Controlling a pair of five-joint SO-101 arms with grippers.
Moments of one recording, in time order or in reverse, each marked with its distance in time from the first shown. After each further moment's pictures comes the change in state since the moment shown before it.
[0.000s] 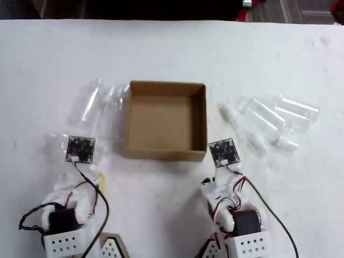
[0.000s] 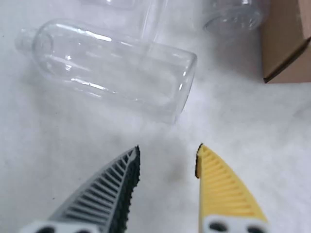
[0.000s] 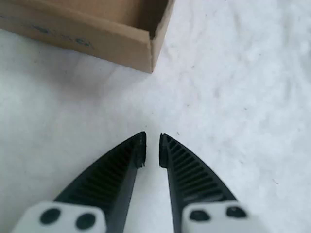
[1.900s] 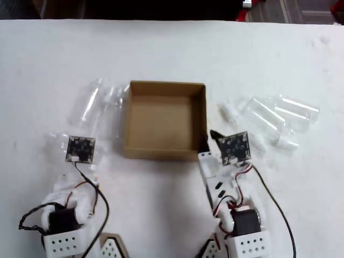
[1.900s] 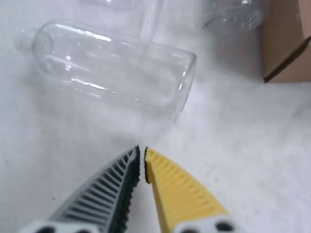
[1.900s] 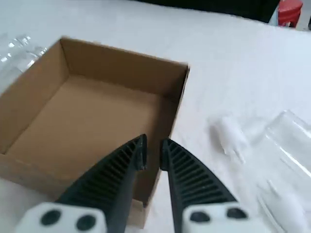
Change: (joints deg) left arm 0.0 0.0 0.0 0.0 -0.2; right arm -1.2 0.1 0.0 -36.6 -0.1
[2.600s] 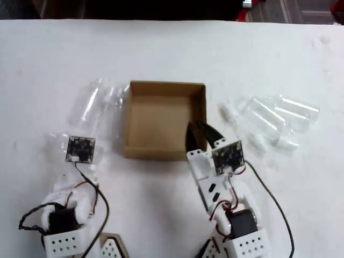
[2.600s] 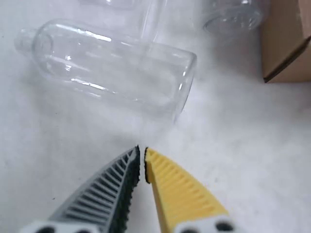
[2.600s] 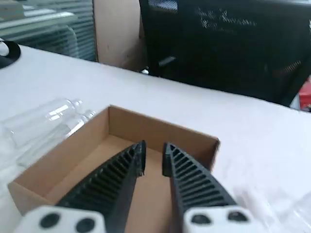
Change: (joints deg) left arm 0.0 0.0 0.0 0.0 0.0; right arm -5.4 0.0 0.0 -8.7 0.0
